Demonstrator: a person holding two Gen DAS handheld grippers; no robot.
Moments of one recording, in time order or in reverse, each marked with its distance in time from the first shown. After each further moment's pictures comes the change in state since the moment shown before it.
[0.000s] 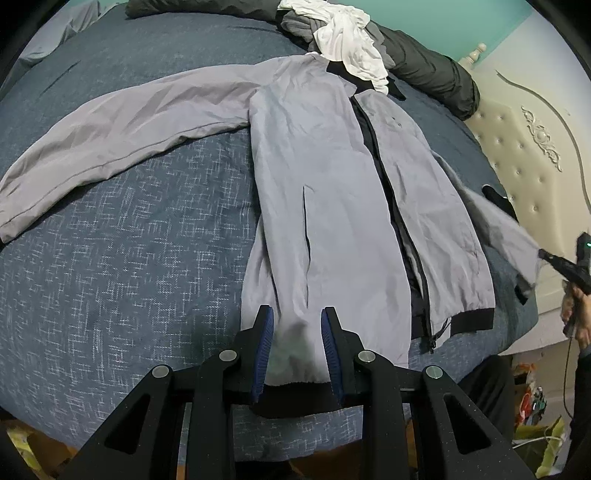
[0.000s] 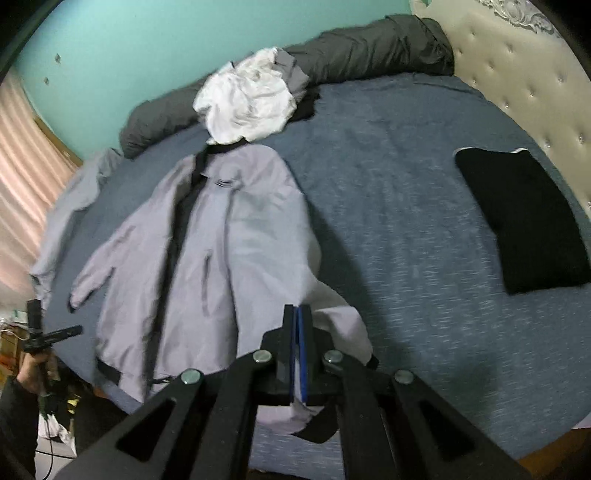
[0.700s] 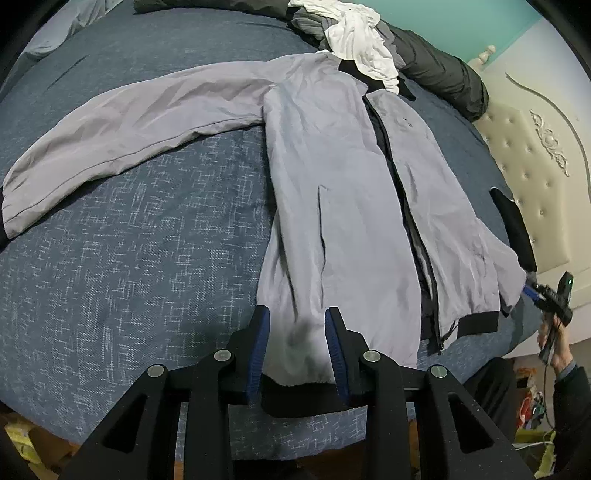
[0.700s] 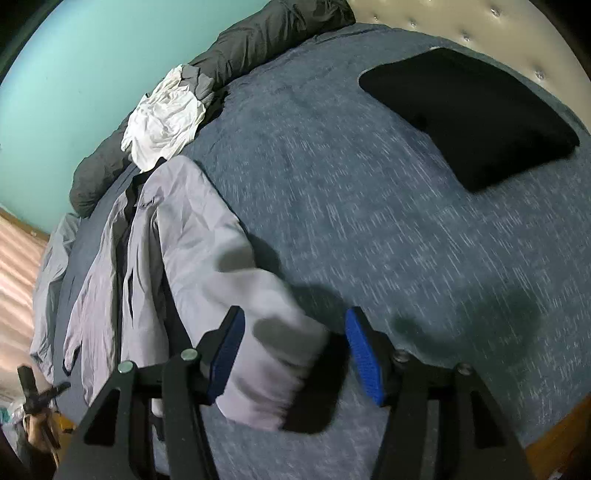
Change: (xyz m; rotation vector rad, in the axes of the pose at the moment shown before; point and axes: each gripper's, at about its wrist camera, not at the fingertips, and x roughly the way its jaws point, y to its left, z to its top) left arm 0.000 0.011 0.004 -0.021 0.009 0.024; right arm 0.035 -0.093 -0.064 0.293 -0.044 0.008
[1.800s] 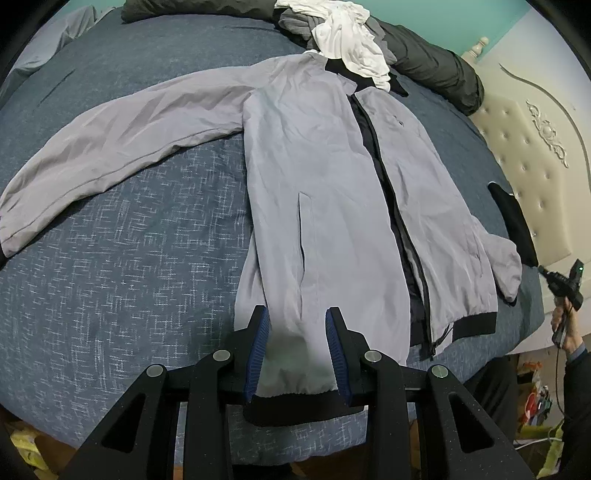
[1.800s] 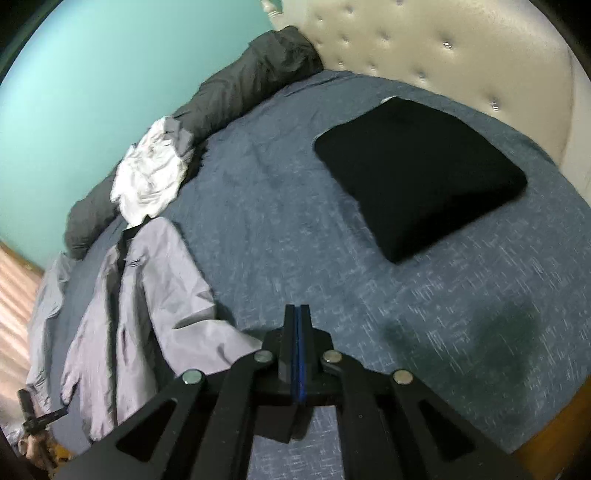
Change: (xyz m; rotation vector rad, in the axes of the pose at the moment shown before) left arm 0.006 -0.024 0.009 0.025 0.004 0.015; right arm -0.050 -0.057 0.048 0.048 -0.124 -0.009
